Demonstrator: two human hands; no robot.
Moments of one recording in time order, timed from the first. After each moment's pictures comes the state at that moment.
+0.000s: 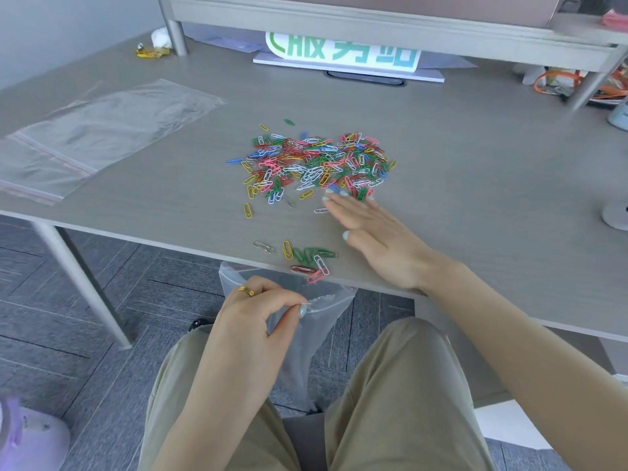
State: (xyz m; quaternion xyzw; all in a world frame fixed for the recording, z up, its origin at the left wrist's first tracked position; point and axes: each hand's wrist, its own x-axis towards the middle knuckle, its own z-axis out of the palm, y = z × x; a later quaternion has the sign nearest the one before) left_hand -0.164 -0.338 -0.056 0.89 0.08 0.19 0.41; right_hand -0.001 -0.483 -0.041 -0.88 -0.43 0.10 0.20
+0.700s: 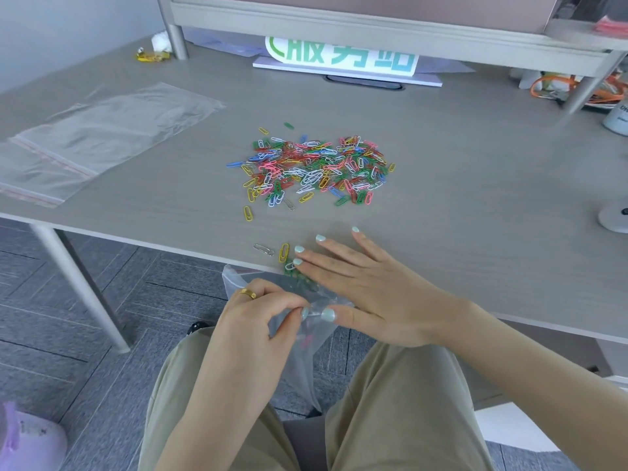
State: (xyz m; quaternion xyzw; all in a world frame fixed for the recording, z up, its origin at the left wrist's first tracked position) left_hand -0.162 -0.338 -0.055 0.90 0.07 0.18 0.39; right_hand -0.050 -0.493 -0.036 -0.82 -0.56 0.07 0.04
